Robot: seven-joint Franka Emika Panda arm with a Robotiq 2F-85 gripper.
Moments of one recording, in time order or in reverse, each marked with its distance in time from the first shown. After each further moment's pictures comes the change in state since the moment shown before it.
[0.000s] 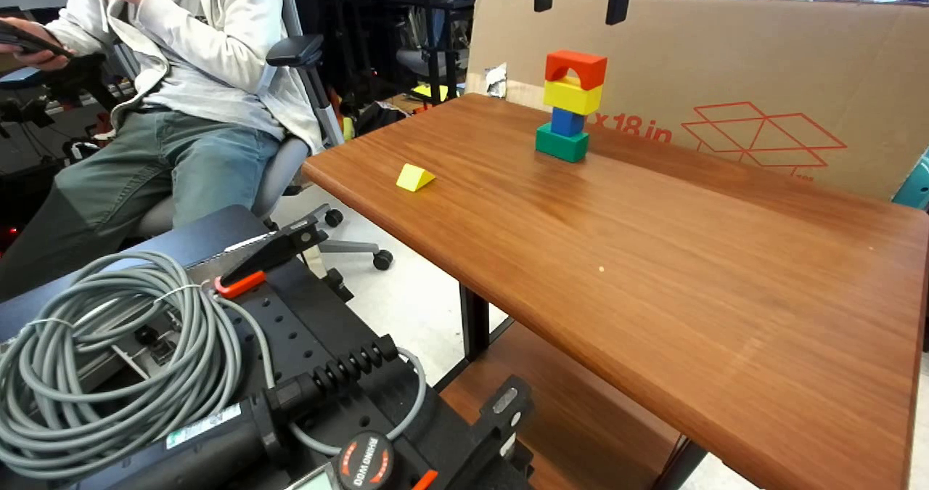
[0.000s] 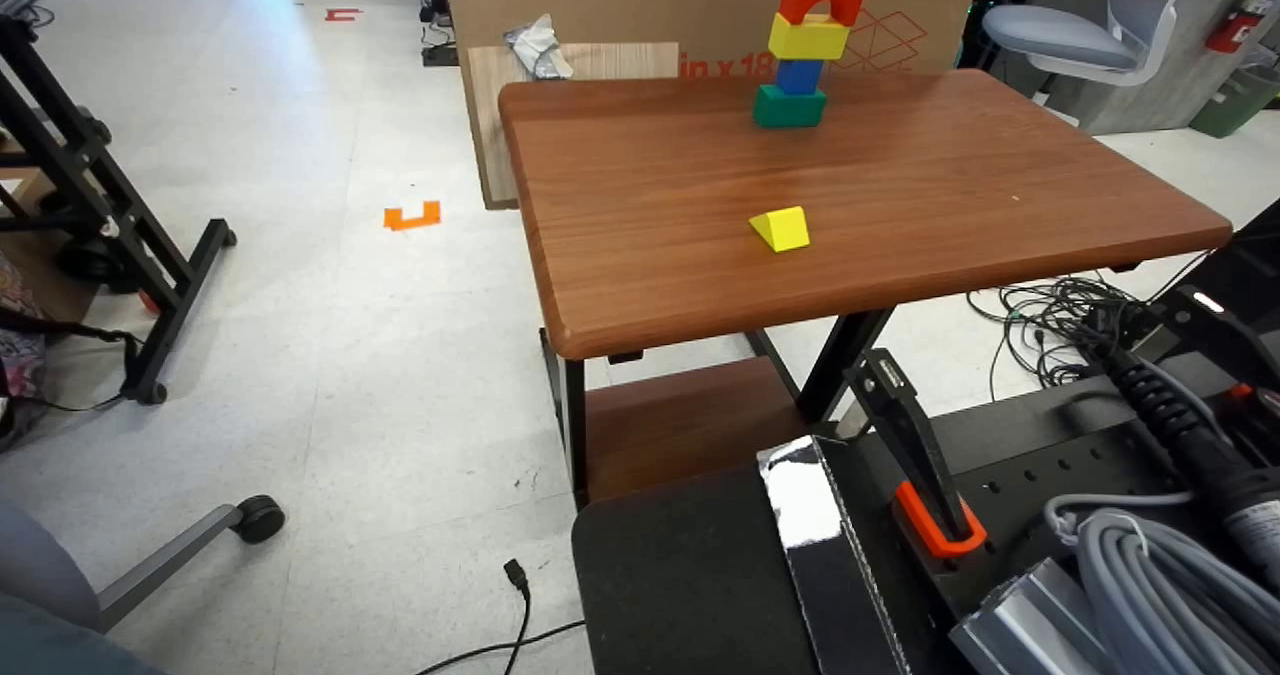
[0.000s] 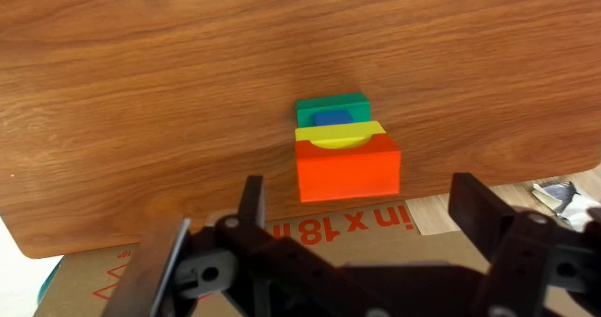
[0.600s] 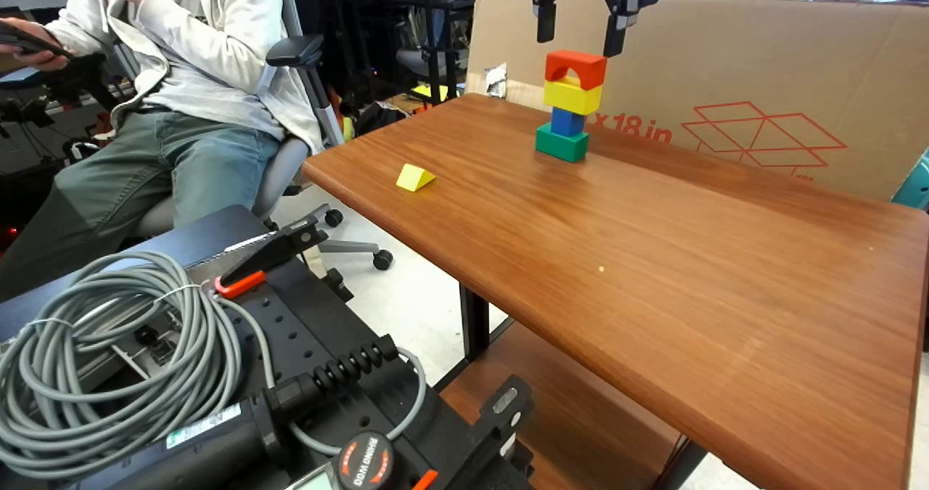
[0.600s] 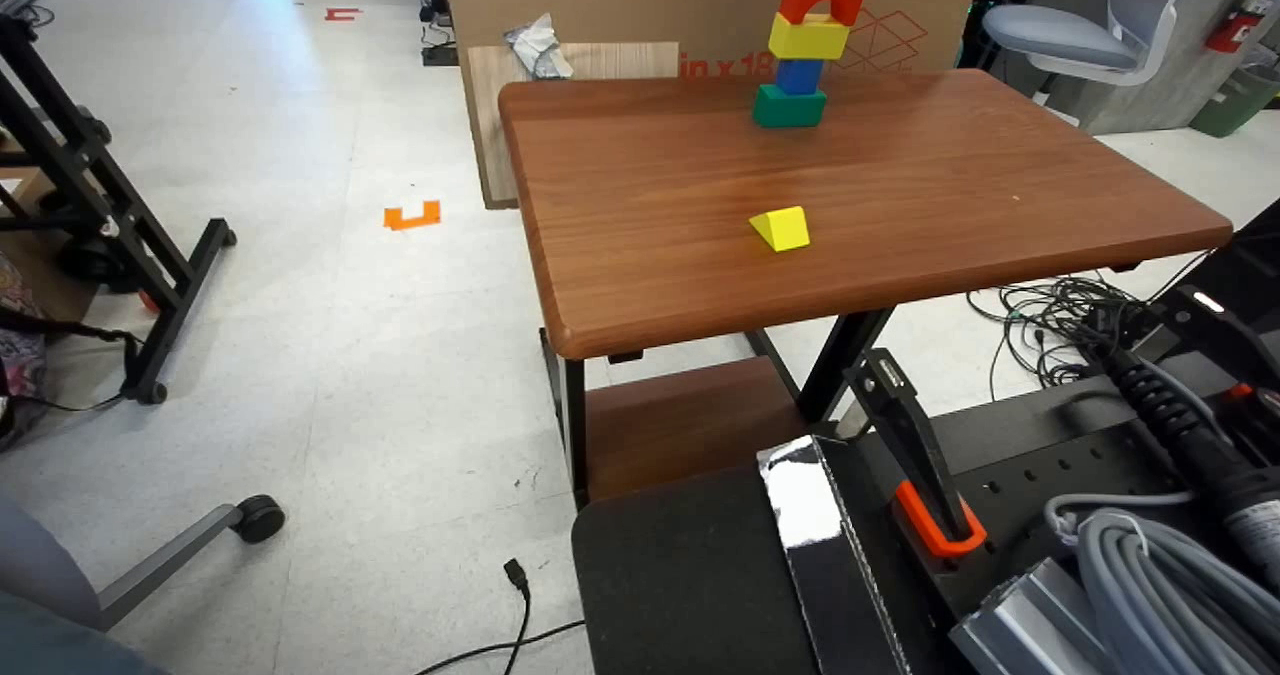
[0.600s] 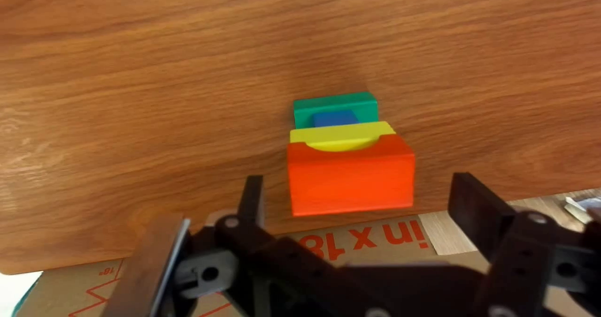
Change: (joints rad) arm 0.025 0.113 -0.016 0.099 -0.020 -0.027 0.027
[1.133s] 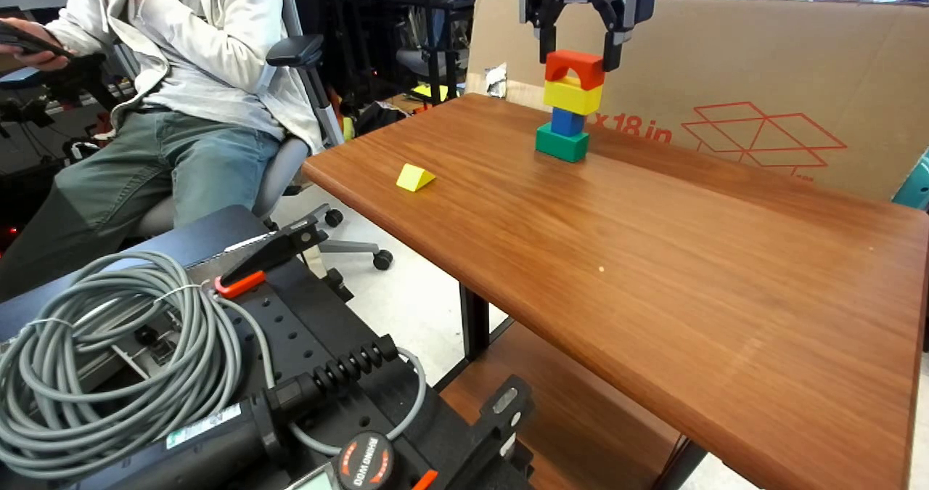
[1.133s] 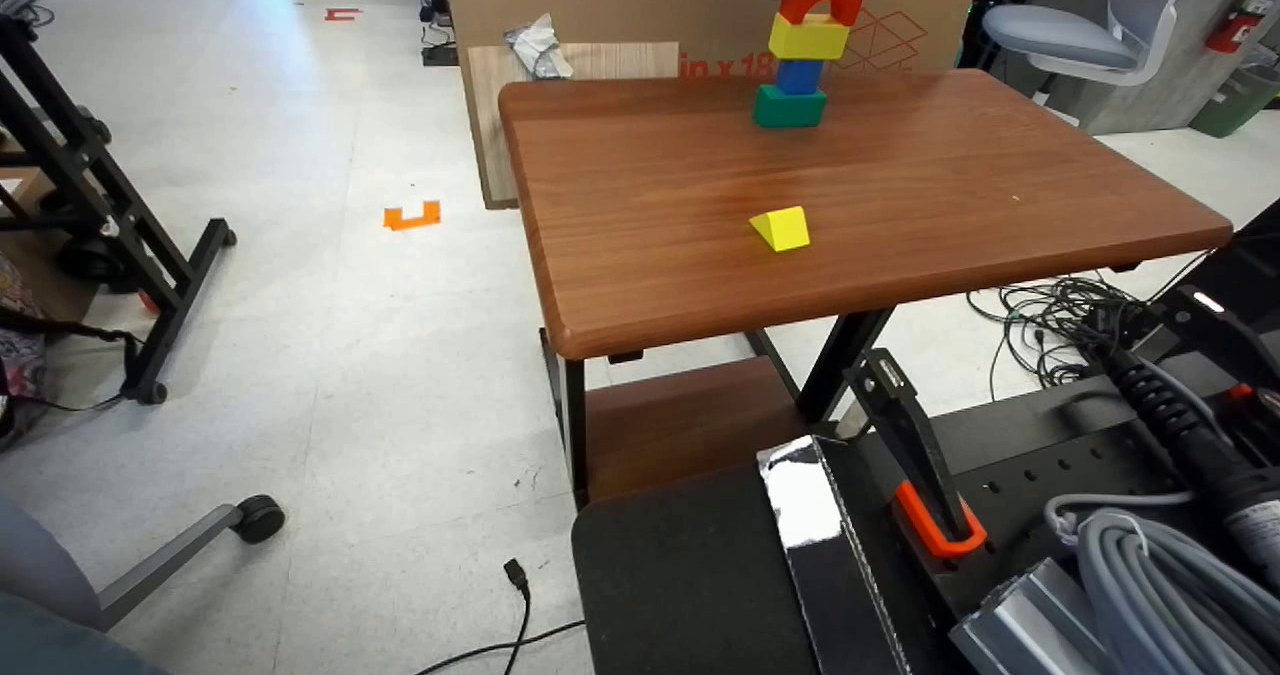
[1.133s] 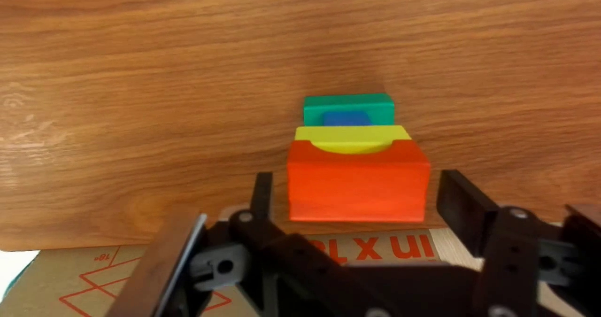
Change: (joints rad) arm 0.035 0.046 -0.020 0.035 -0.079 -0.004 0.012
